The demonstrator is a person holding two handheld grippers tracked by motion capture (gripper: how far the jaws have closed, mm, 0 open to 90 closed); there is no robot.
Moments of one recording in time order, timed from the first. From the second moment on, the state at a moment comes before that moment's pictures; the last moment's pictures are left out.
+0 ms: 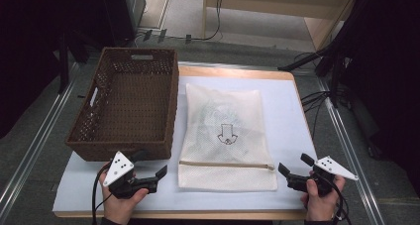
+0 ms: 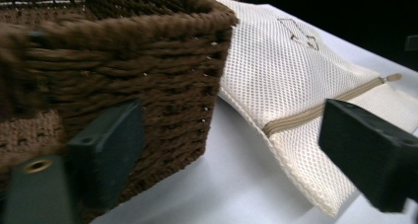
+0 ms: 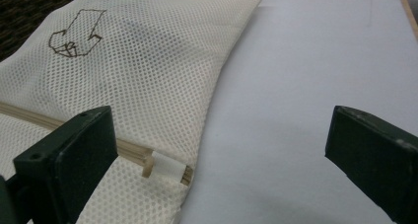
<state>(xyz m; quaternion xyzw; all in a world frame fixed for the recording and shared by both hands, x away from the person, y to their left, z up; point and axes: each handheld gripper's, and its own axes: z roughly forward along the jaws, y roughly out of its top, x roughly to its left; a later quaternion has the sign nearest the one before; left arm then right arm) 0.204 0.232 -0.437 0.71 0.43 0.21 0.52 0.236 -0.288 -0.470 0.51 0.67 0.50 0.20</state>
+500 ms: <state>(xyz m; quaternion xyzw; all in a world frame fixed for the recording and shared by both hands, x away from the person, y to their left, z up) 0.197 0.264 -0.437 0.69 0.43 0.22 0.54 0.235 -0.305 -0.475 0.52 0.65 0.51 0.22</state>
